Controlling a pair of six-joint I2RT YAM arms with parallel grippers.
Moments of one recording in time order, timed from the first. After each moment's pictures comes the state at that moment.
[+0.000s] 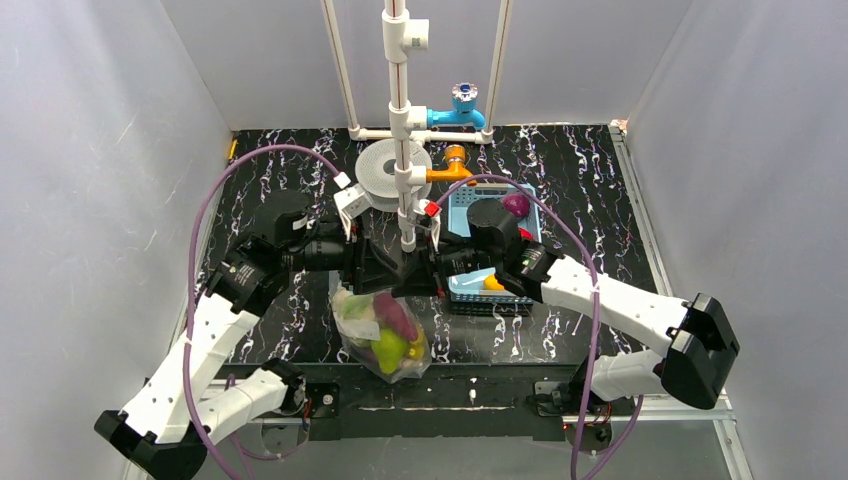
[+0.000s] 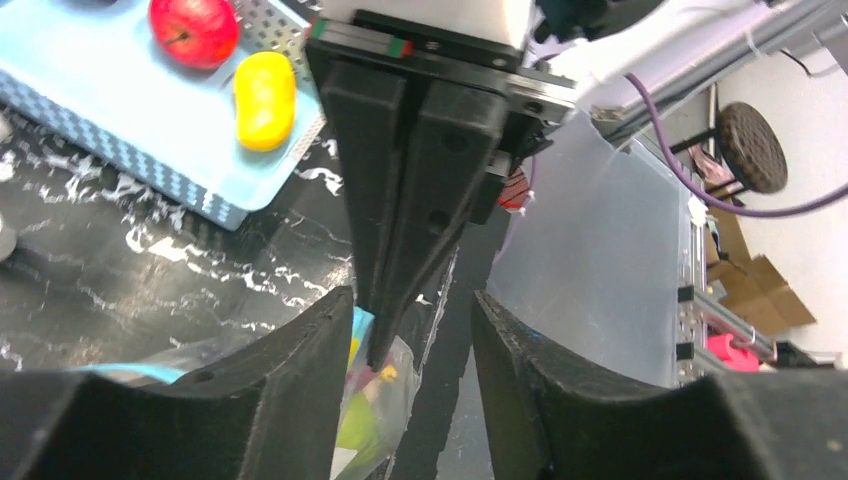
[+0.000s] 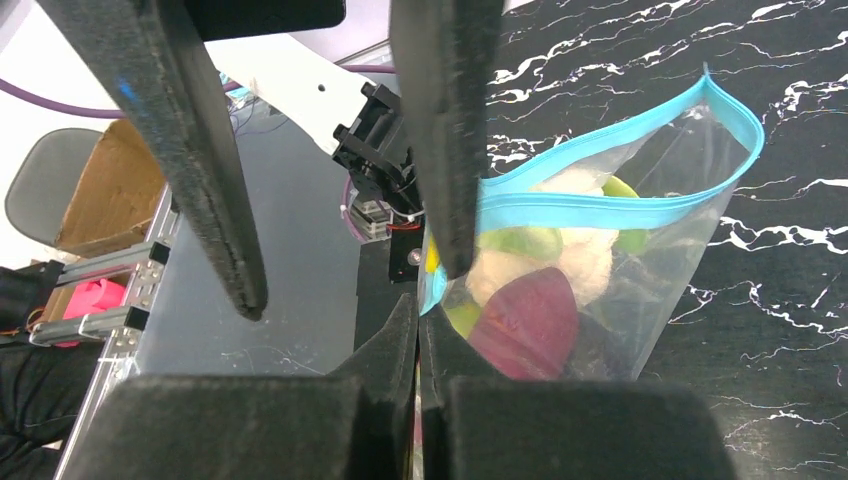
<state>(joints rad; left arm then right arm) -0.52 0.91 1.12 -0.66 0.80 -0.19 0.94 1.30 0.99 0.09 -0.79 0.29</state>
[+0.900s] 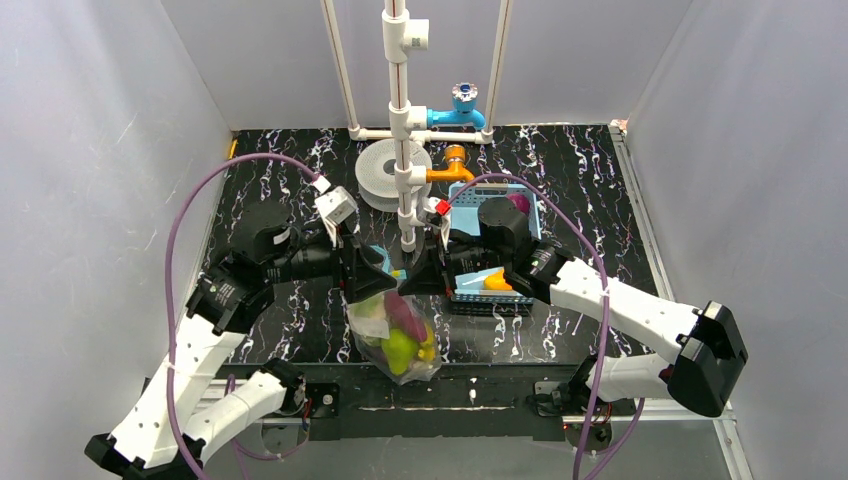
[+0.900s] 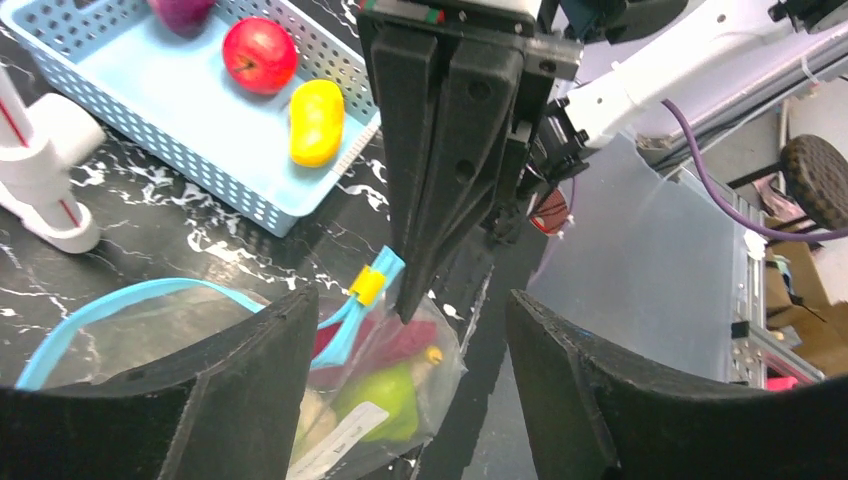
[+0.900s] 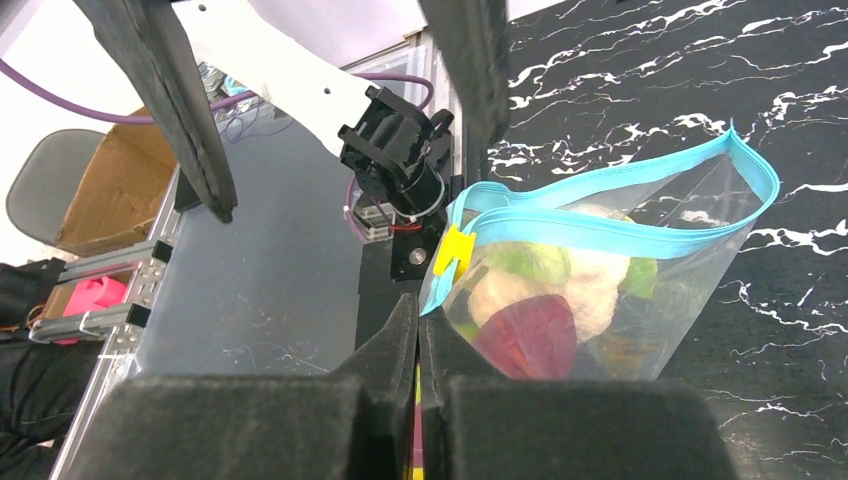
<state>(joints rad) -0.52 0.82 1.11 -0.66 0.71 -0.18 0.91 1.25 0.97 0.09 -0.82 0.28</state>
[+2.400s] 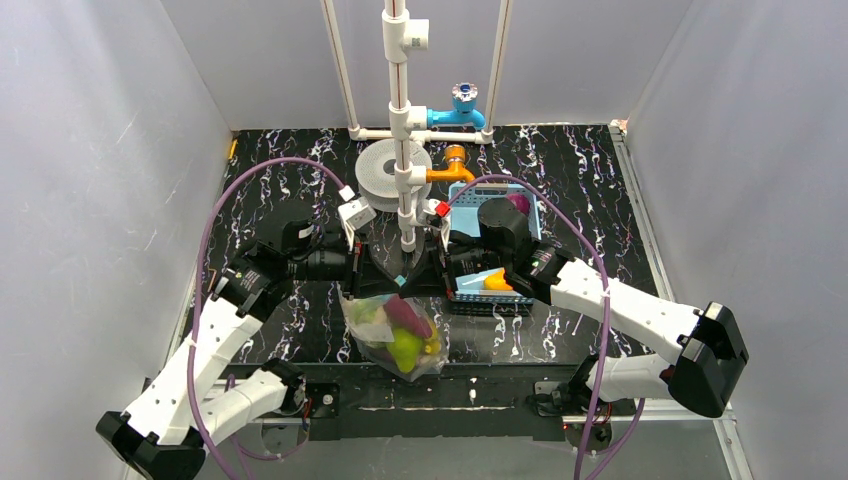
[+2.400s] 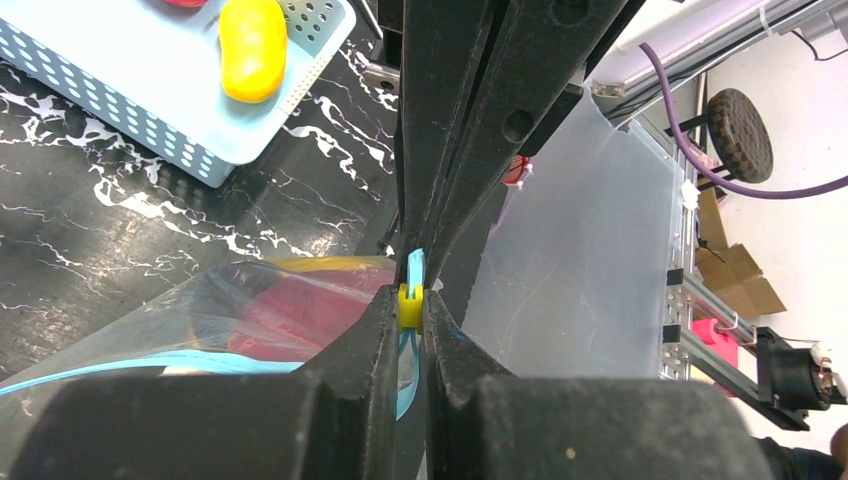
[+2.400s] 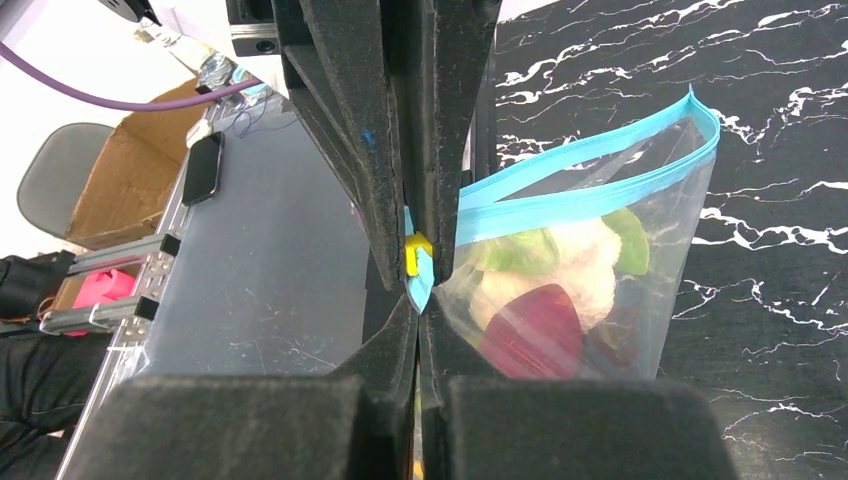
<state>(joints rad) -0.52 0.88 1.02 -0.66 0.83 -0.20 0.91 1.25 0.97 0.08 -0.84 0.28</state>
